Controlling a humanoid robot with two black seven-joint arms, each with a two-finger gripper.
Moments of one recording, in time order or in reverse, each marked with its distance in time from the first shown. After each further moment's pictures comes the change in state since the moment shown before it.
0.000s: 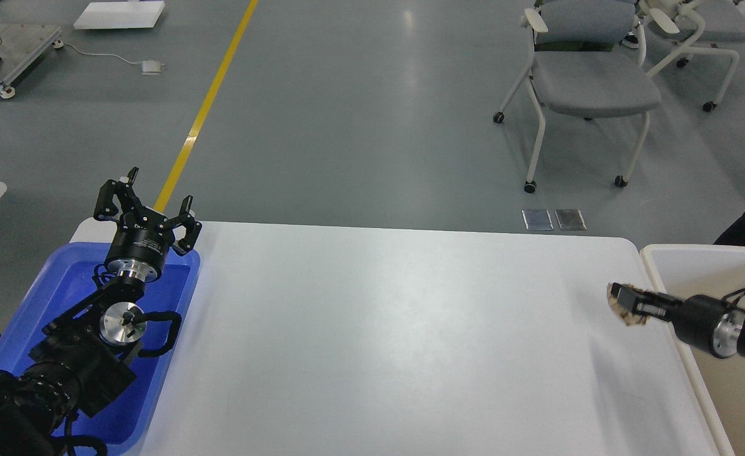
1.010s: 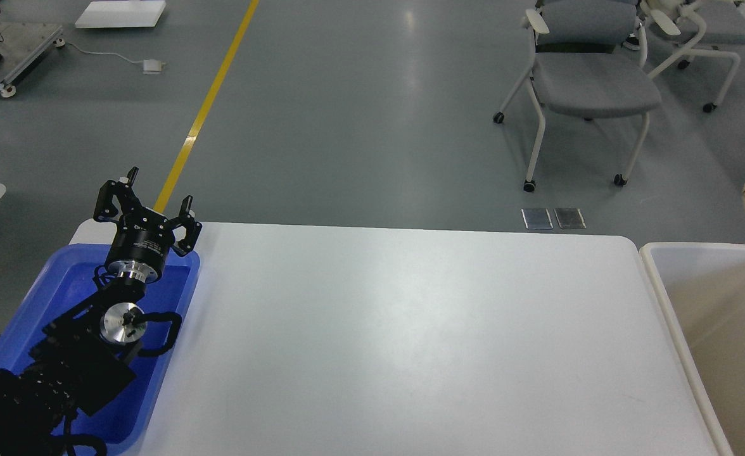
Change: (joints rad) left arm 0.000 0.000 0.000 0.000 0.000 0.000 0.000; right arm 0.198 -0.024 0.000 -0.404 0.485 0.197 -0.064
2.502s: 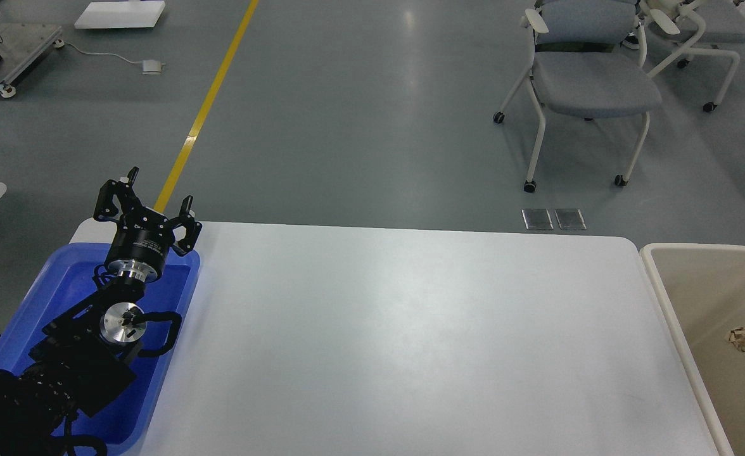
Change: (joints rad) left arm 0.000 0.000 0.000 0.000 0.000 0.000 0.000; right arm -0.352 0.416 0.494 -0.437 0.686 -0.111 -0.409
